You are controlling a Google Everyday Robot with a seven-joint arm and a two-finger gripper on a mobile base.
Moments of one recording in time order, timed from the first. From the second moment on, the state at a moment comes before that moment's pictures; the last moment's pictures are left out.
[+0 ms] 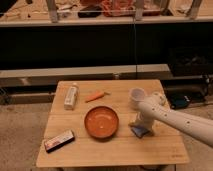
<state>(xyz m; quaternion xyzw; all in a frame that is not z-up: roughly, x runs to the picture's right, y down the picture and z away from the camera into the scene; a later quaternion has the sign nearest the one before) 0.215 0.244 0.852 -0.28 -0.19 -0.51 0.79</state>
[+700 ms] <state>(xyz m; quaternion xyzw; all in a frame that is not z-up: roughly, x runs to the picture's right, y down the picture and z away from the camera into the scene) 0.212 0.247 0.852 -0.28 -0.19 -0.50 0.79</state>
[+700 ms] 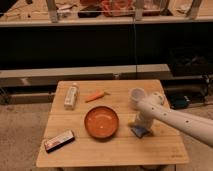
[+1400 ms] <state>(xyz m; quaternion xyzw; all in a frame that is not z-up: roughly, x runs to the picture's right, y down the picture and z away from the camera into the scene) 0.214 0.241 0.843 -0.28 -0.19 -0.50 0.80</state>
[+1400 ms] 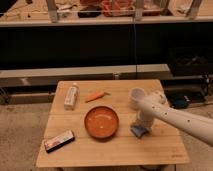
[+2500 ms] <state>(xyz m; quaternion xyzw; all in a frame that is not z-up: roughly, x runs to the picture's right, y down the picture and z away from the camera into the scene) 0.214 0.211 0.820 -0.29 -0.17 -0.50 0.80</state>
